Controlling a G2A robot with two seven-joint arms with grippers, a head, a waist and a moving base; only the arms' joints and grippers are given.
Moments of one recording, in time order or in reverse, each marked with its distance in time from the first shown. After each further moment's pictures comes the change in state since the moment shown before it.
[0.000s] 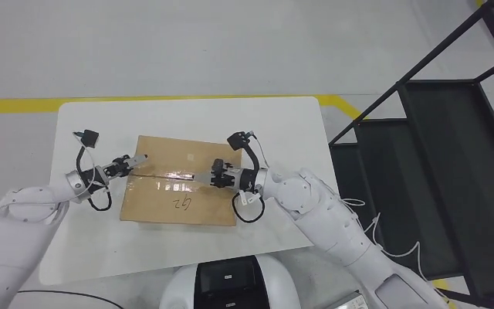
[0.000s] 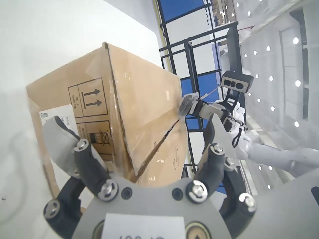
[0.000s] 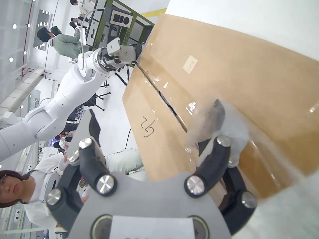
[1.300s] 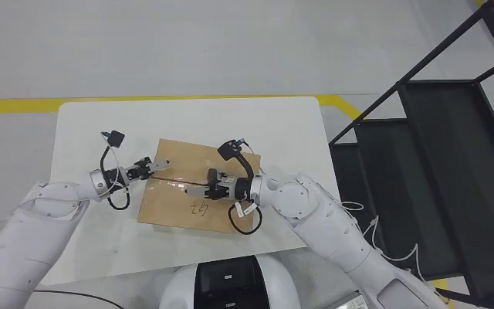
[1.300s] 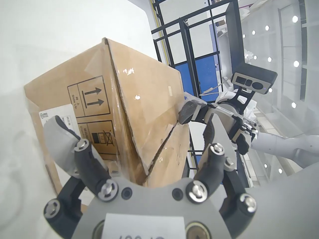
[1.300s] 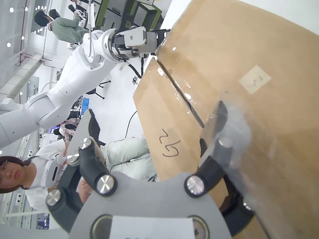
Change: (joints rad) left arm -0.029 -0.067 0.044 -0.021 0.056 0.003 -0.030; right arm -0.016 0.002 -0.030 -0.073 -0.028 0.032 0.060
